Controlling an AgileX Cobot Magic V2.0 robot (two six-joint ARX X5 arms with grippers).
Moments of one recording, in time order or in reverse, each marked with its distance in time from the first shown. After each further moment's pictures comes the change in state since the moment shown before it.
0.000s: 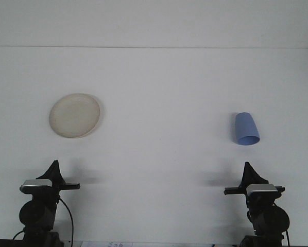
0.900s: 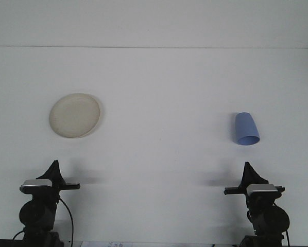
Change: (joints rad) left arm 0.000 0.000 0.000 0.000 0.000 0.000; right arm 0.000 0.000 0.000 0.004 -0.006 0.019
